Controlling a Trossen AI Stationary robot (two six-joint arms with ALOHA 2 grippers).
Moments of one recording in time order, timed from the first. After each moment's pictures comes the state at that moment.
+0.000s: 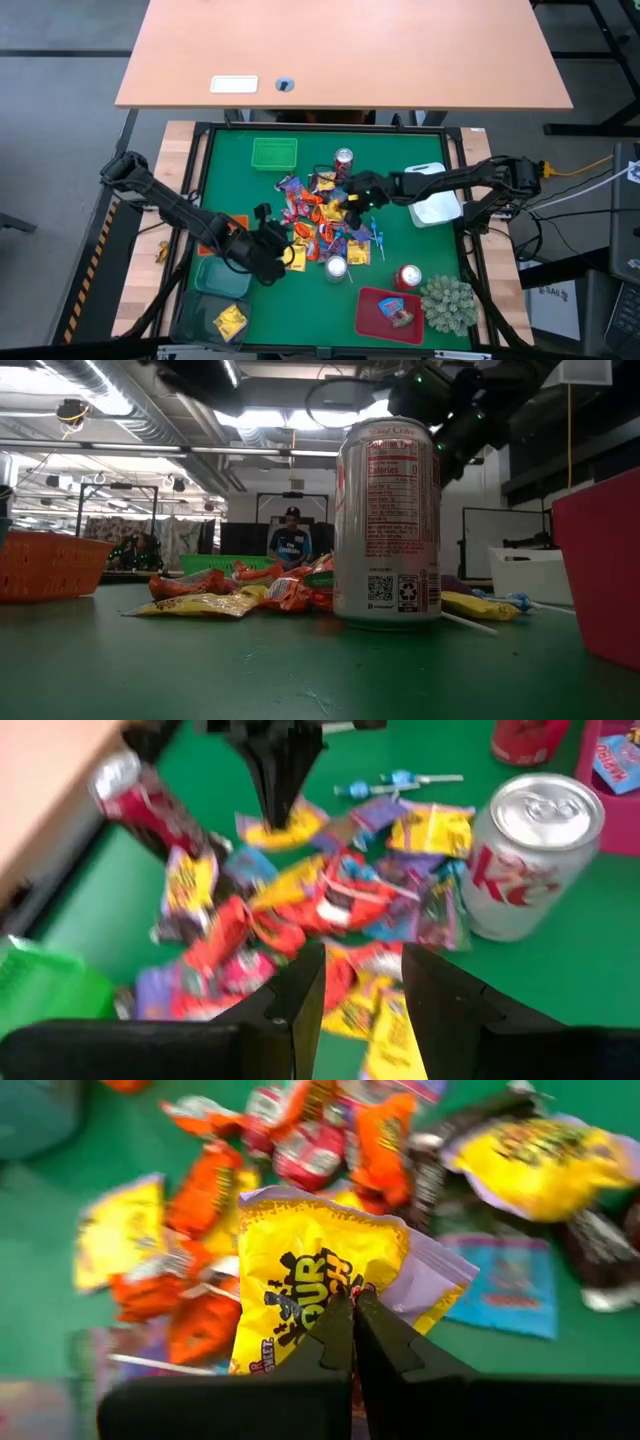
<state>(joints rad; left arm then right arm) -0.49 1.45 1.10 -0.56 -0.69 -0.44 -0.09 1.59 0.87 -0.06 -0.09 0.36</state>
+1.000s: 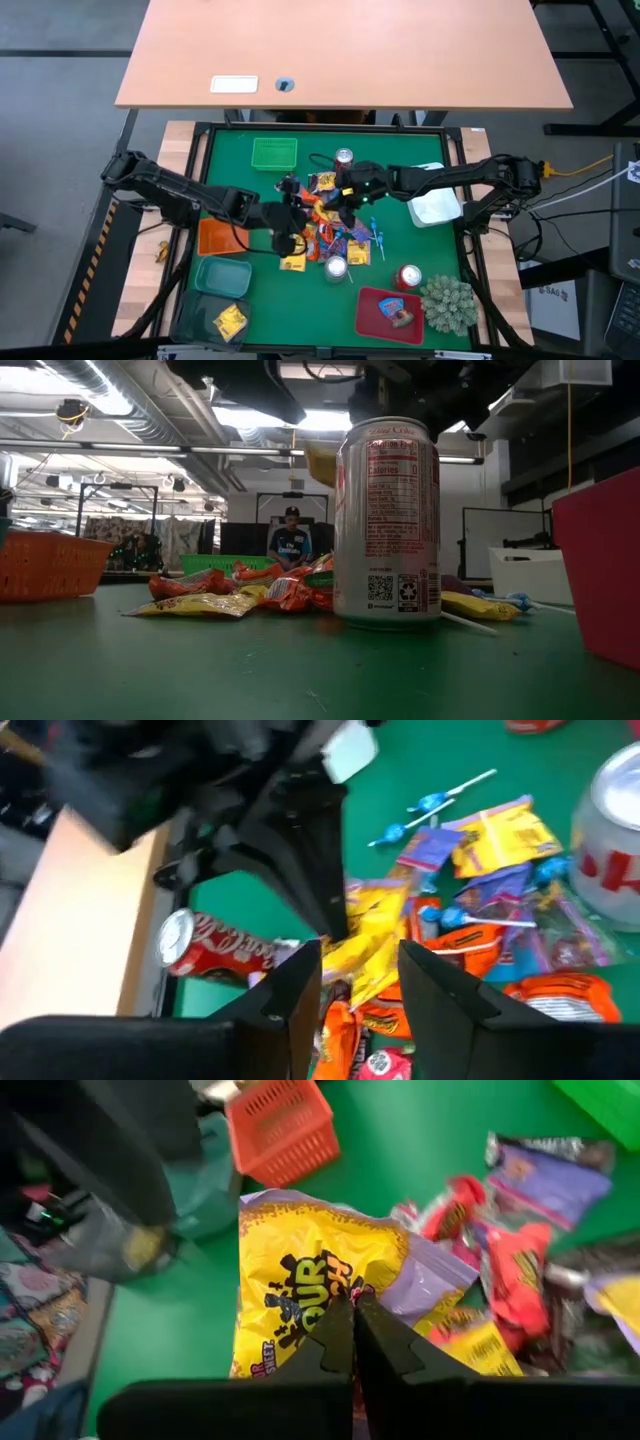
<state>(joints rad) -0.23 1.45 1.10 -0.34 -0.48 0.30 -0.09 1.59 0.99 0.04 -0.27 0.40</state>
